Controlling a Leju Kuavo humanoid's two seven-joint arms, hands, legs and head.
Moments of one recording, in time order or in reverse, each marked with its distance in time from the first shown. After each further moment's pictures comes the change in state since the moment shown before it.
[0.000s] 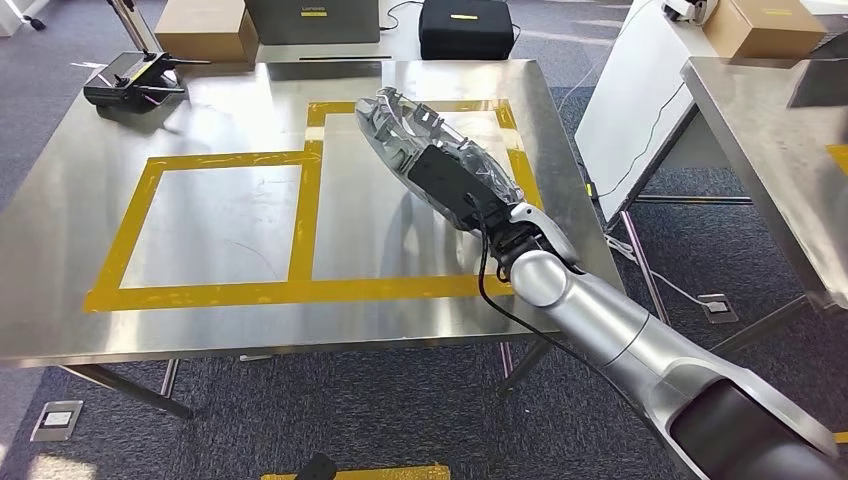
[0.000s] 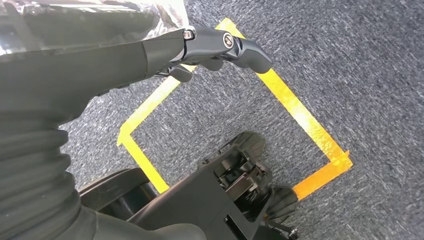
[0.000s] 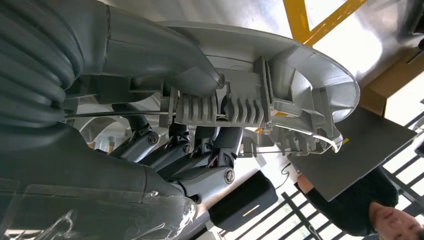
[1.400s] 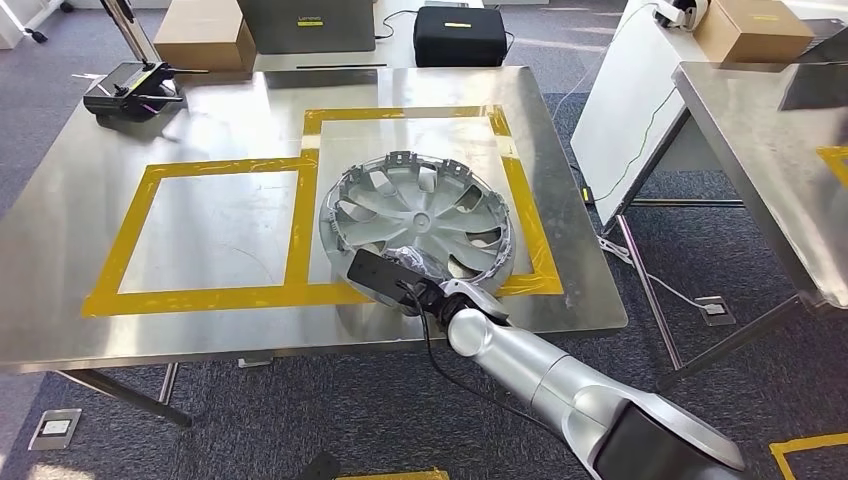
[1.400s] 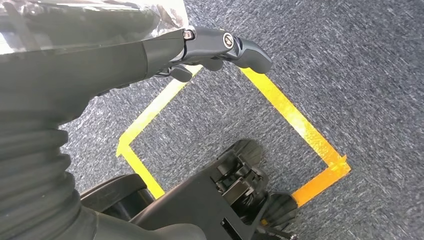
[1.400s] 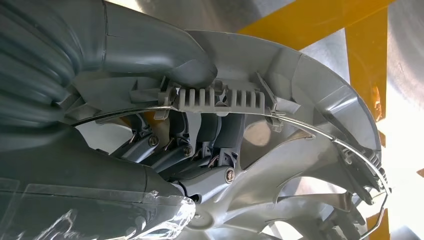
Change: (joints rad) left arm -0.008 -0.005 0.009 -0.003 -0.053 0.003 0.030; right arm 0.082 0.256 0.112 0.455 -0.023 0.152 -0.146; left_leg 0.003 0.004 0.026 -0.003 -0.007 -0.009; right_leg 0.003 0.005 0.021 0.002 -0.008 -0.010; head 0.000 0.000
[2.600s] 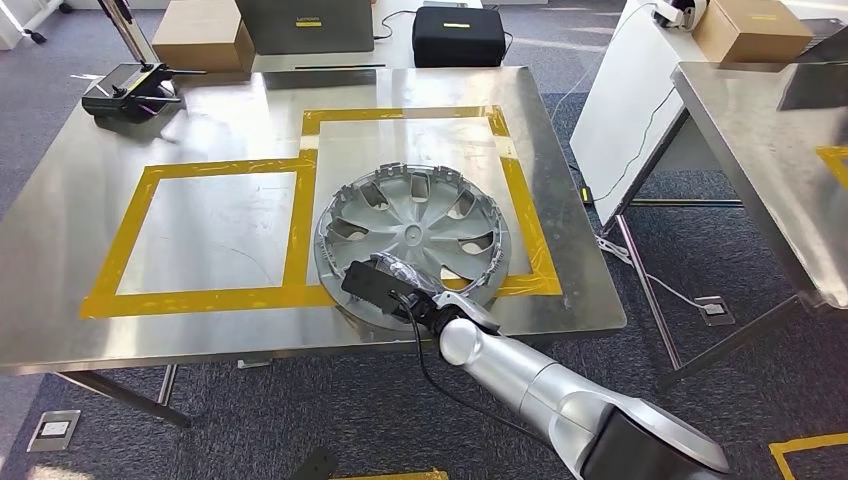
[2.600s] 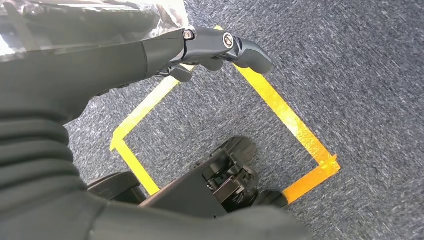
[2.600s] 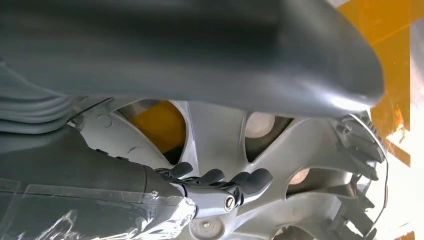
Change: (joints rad) left arm -0.003 -0.001 0.027 0.000 0.015 -0.009 -0.014; right arm 0.008 0.045 0.022 0.087 -0.024 -0.031 -0.017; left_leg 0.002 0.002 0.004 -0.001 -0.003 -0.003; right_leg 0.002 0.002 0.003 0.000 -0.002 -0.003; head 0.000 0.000
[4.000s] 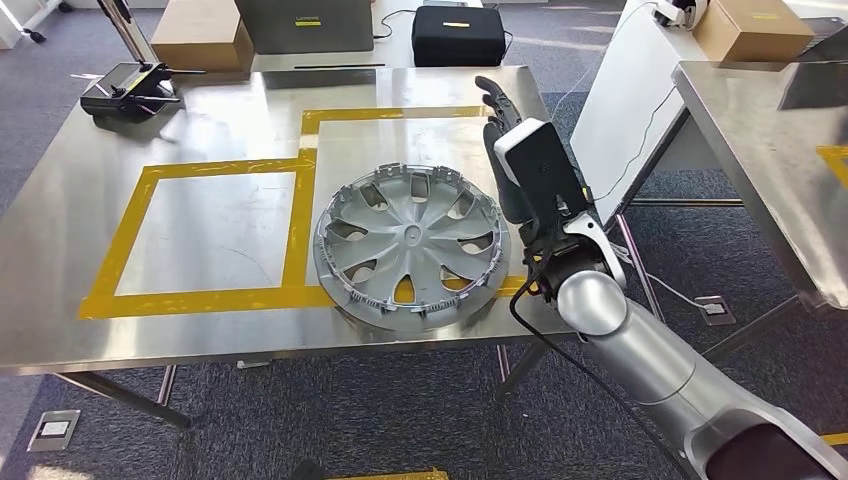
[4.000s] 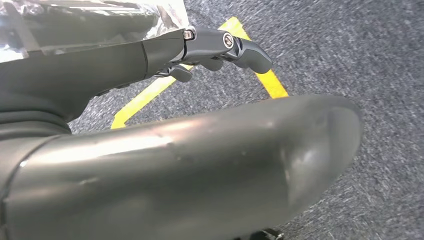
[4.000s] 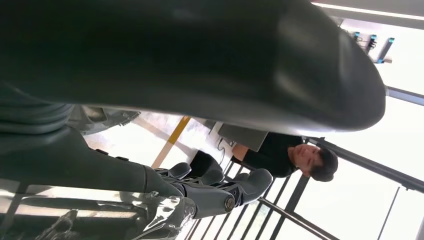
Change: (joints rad) left arm 0.061 0.005 0.055 0.003 0.057 0.045 -0.067; right arm 0.060 -0.393 -0.290 -0.942 -0.115 -0.278 0.062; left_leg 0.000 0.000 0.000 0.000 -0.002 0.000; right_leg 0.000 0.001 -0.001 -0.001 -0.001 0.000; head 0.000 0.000
